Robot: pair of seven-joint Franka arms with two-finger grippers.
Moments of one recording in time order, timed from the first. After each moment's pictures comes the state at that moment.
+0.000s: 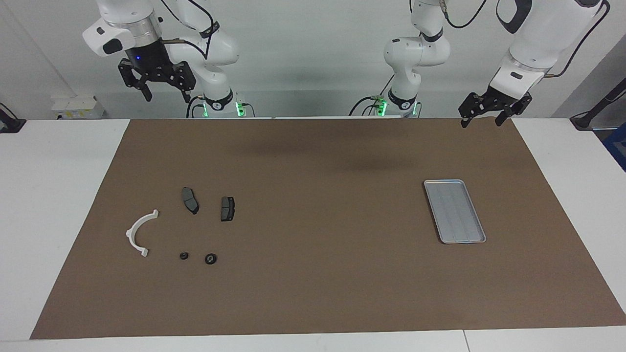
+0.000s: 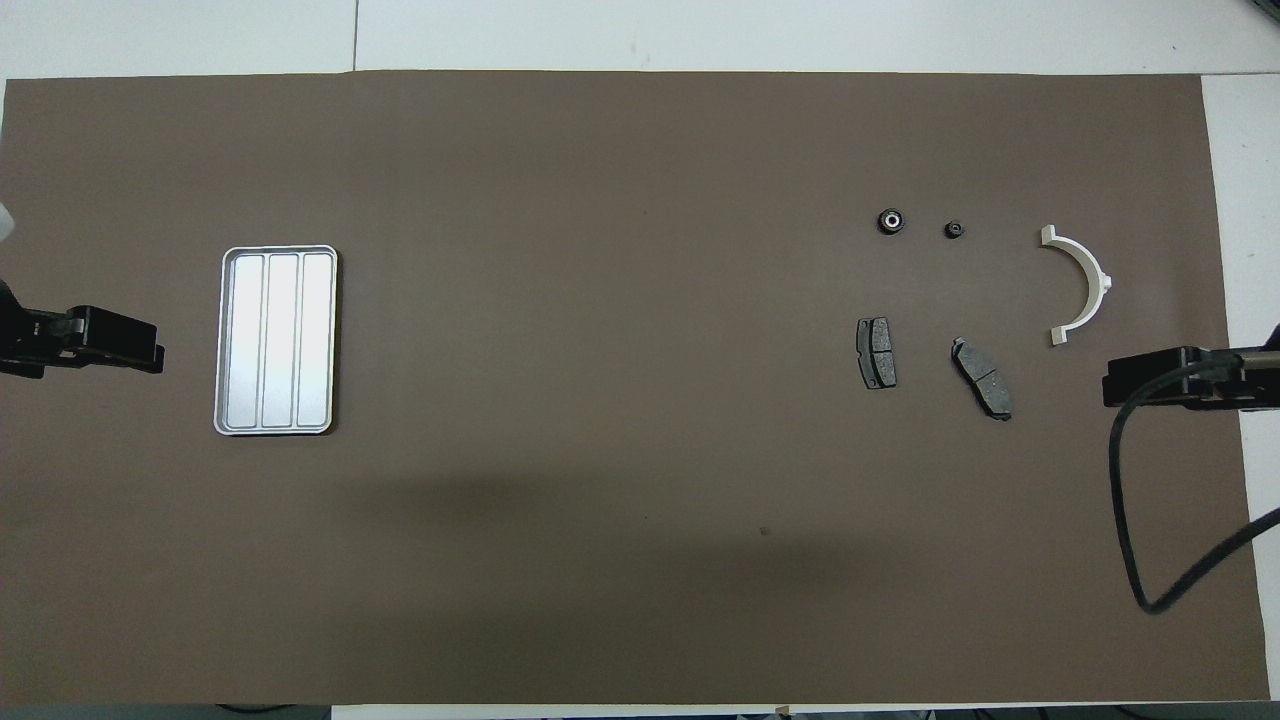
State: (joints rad) left arm -0.05 -0.08 -0.02 -1.66 0.01 1.51 -0.03; right arm 0.03 -0.18 0.04 -1.65 -0.02 1.44 0.13
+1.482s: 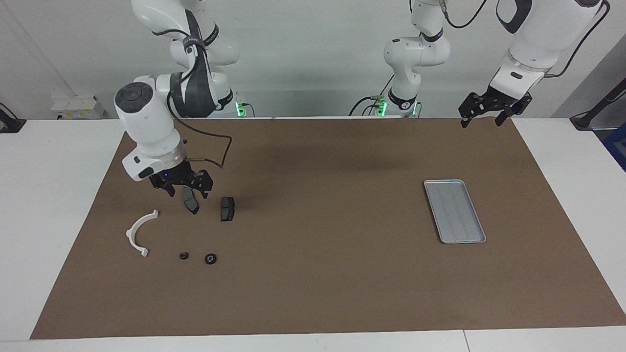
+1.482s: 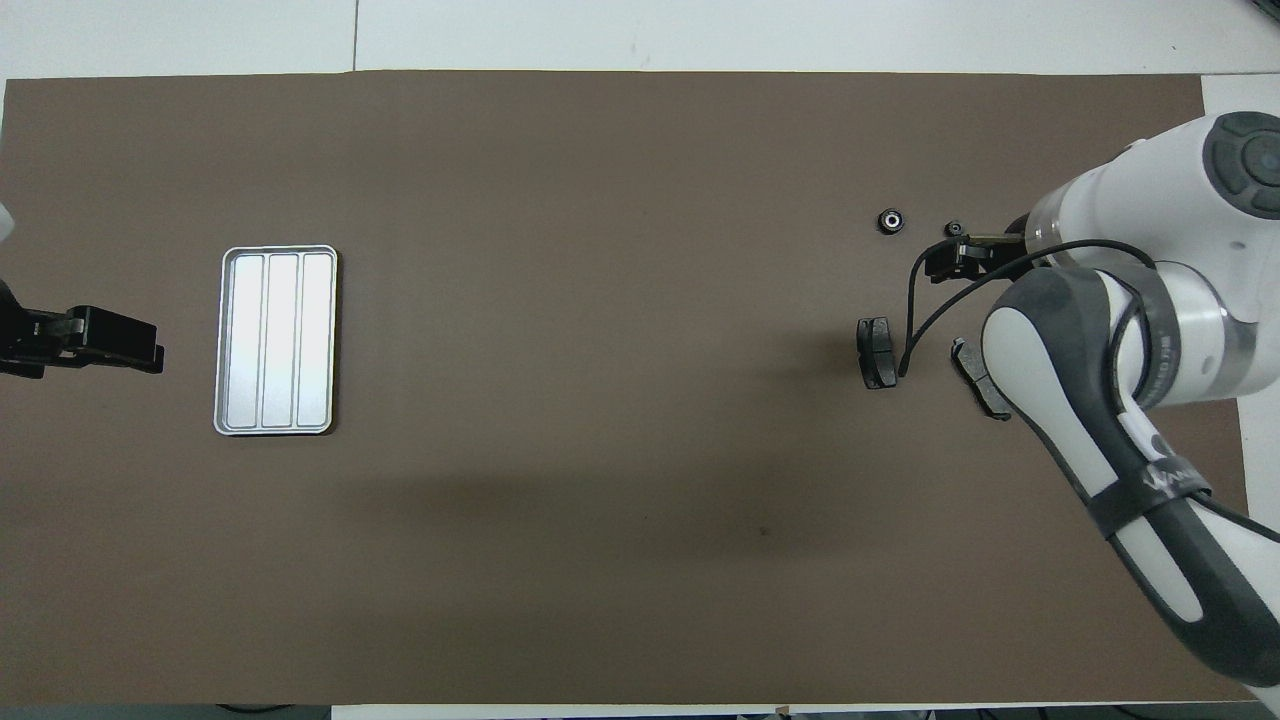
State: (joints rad) left arm -0.05 -0.08 -0.02 -1.66 0.01 1.51 -0.03; right arm 0.02 0.21 0.04 -1.86 -0.02 2.13 0.21
